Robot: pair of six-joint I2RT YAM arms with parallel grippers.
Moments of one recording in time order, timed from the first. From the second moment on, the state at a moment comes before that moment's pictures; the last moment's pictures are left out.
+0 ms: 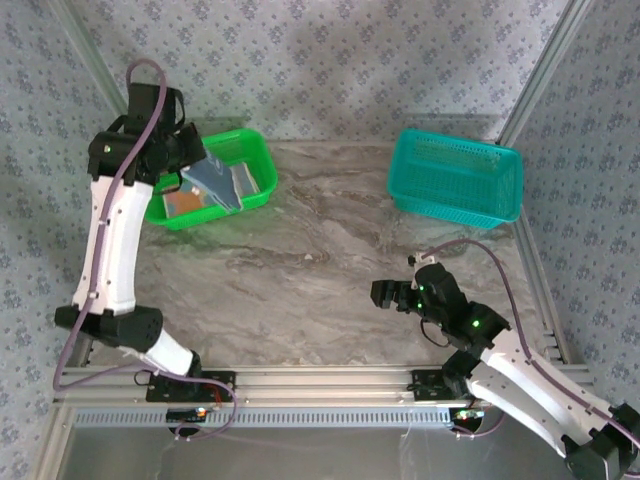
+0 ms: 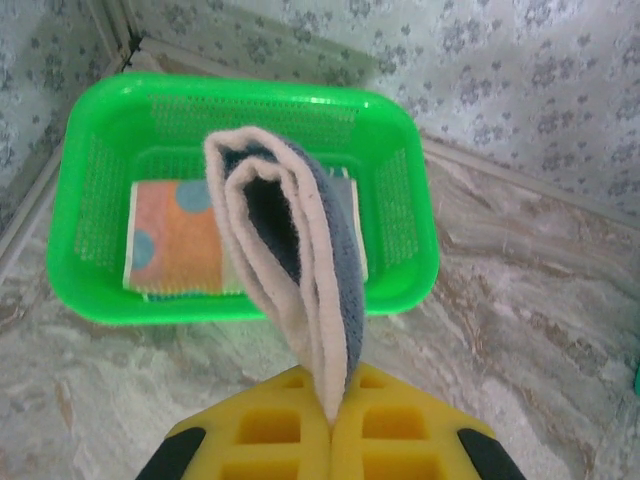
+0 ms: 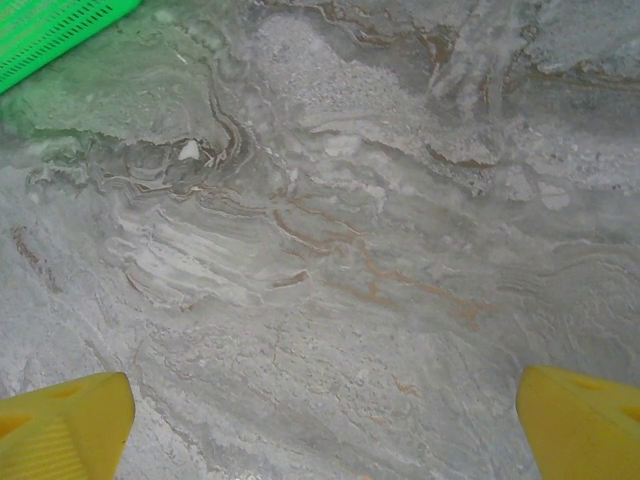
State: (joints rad) left arm -0.21 1.59 2.14 -1.28 -0.18 -0.47; right arm 0.68 0.62 0.46 -0.52 0.07 0.62
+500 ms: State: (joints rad) left arm -0.13 2.06 2.64 -1.30 -0.12 -0.36; right arm 0.65 0.68 0.51 -0.60 0.07 0.64
